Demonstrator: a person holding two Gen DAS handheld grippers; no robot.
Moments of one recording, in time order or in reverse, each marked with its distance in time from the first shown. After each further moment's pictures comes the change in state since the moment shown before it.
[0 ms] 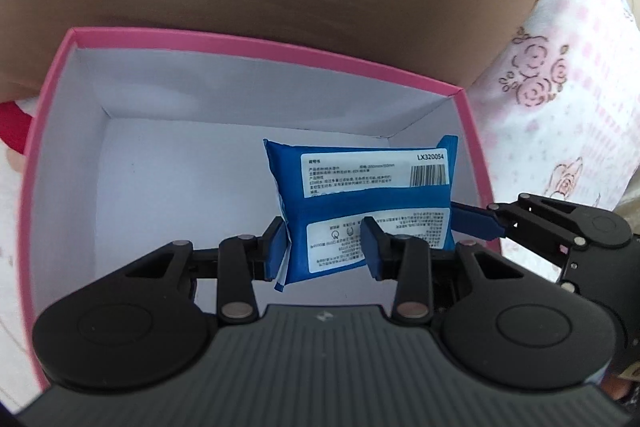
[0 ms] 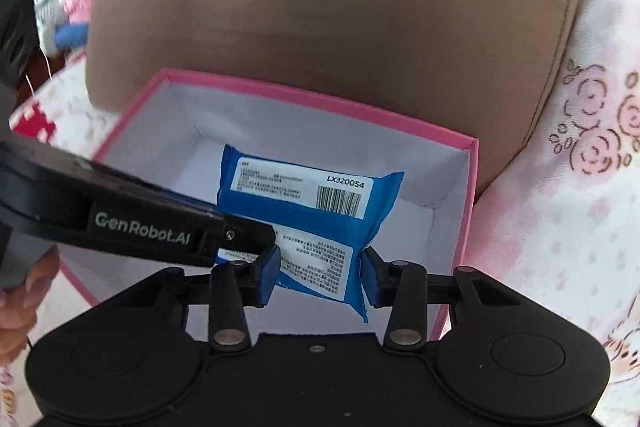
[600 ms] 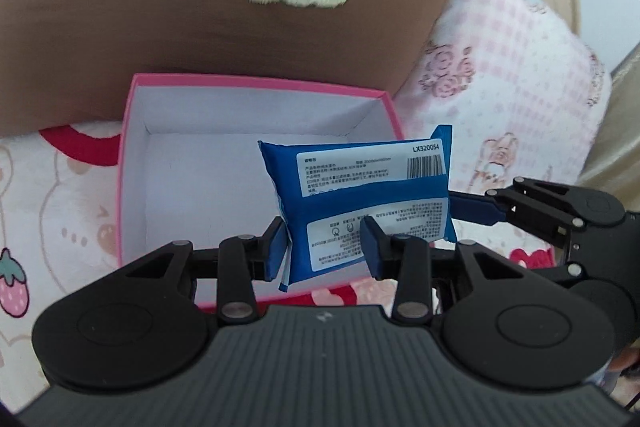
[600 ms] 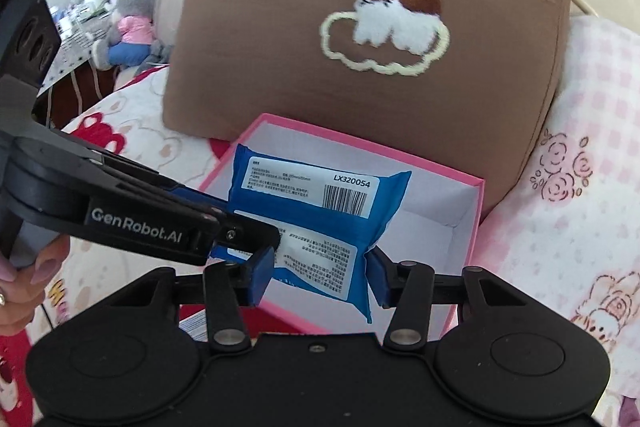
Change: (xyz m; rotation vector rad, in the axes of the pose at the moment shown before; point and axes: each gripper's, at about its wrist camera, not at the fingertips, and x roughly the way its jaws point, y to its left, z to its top) left arm -0.116 -0.033 -0.036 0.097 -0.067 -0.006; right arm -0.107 0.041 -0.015 -0.016 -0.115 0.061
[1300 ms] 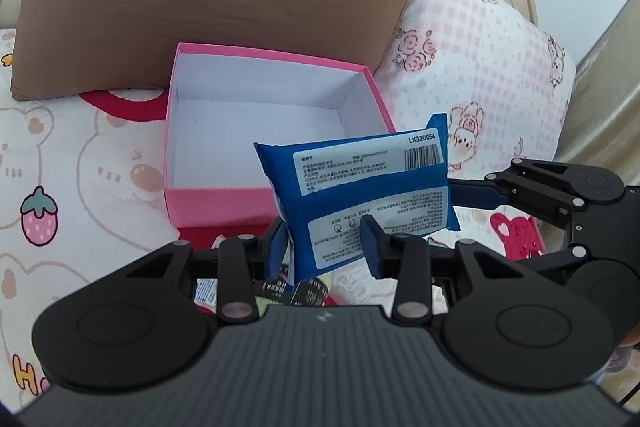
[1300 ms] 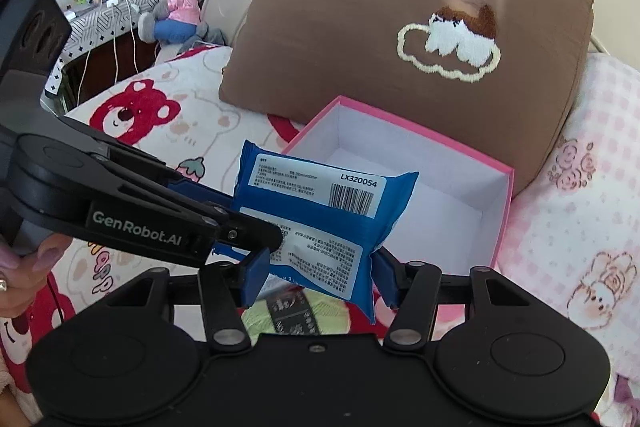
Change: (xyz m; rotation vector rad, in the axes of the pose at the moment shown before) left arm -0.095 0.004 -0.099 0.031 -0.103 -0.022; right arm -0.071 0.089 -0.049 -0.135 -0.023 0.004
